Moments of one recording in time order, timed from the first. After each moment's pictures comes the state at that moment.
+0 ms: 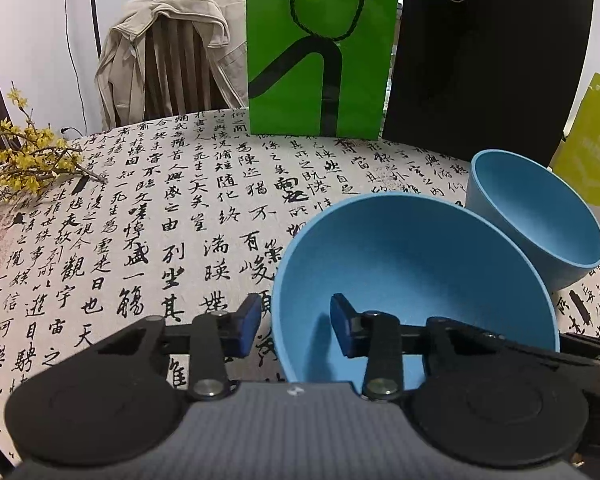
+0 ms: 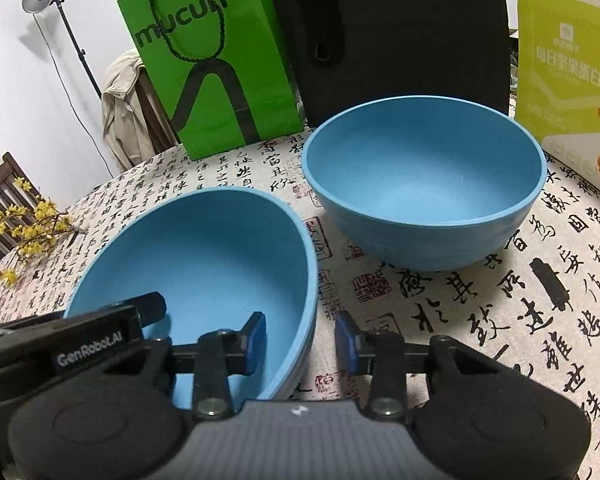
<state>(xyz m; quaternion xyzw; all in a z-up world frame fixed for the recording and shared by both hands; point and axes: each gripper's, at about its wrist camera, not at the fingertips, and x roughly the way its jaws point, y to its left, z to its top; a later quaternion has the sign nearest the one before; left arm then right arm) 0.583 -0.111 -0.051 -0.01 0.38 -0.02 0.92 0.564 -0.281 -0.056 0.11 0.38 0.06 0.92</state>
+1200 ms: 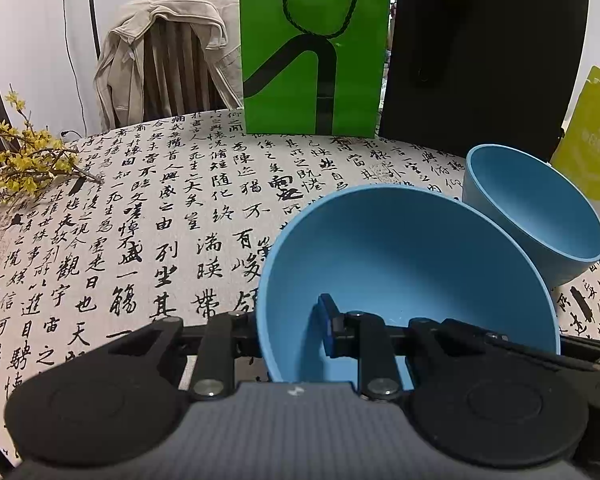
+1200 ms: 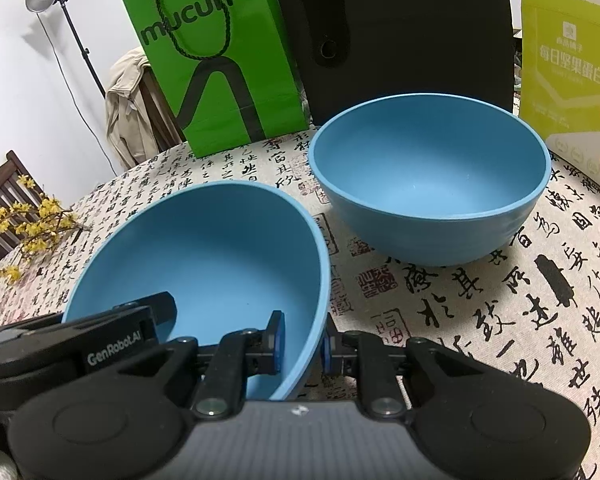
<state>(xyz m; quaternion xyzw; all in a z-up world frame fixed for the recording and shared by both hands) 0.581 -0.118 -0.054 0.00 0.38 -0.02 0.93 0.562 -0.280 -0.057 0.12 0.38 0.07 0.92</state>
